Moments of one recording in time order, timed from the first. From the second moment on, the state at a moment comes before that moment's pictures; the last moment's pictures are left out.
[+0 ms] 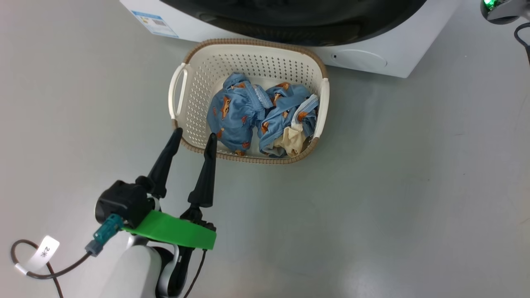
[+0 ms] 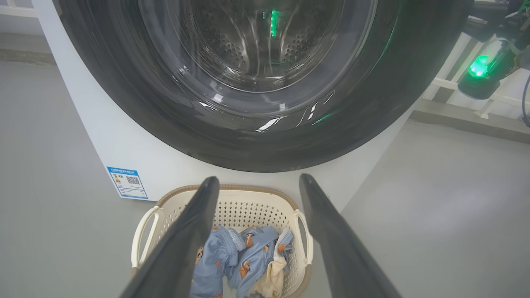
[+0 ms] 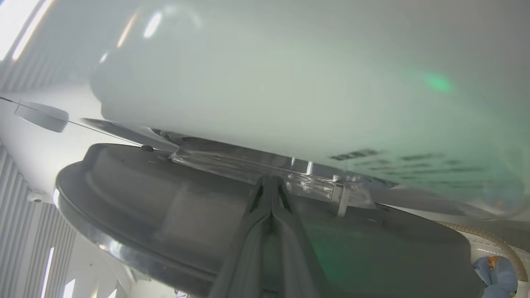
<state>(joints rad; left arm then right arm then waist) -0.33 0.03 -0.29 0.11 -0.37 -0.13 -0.26 -1.30 -0.37 0.23 0.76 1.62 0.13 0.59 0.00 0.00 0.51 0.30</state>
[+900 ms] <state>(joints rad) -0.24 0.03 -0.26 0.13 -0.33 -0.13 -0.26 -0.99 -0.27 0.26 0.58 1.62 0.13 0.68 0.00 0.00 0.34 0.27</state>
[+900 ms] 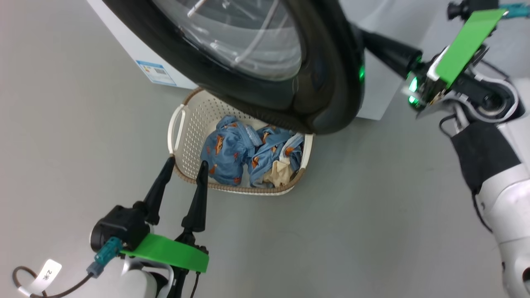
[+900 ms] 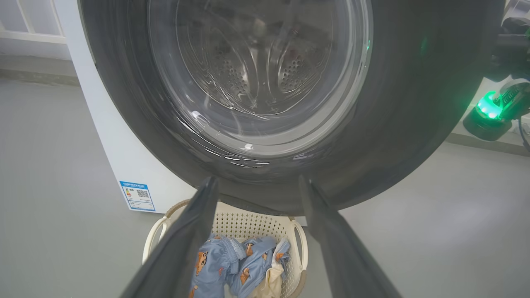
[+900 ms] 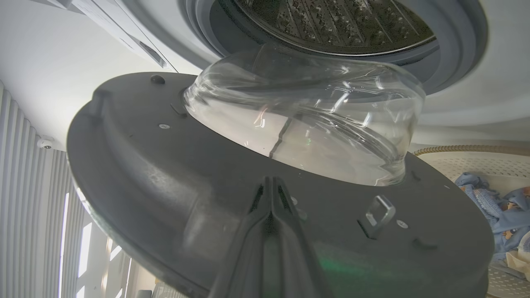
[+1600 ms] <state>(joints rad) -0.16 0.03 -0.23 0.13 -0.32 -0.13 -0.26 -0.78 -0.17 0.33 0.45 1.60 0.13 0.75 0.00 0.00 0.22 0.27</state>
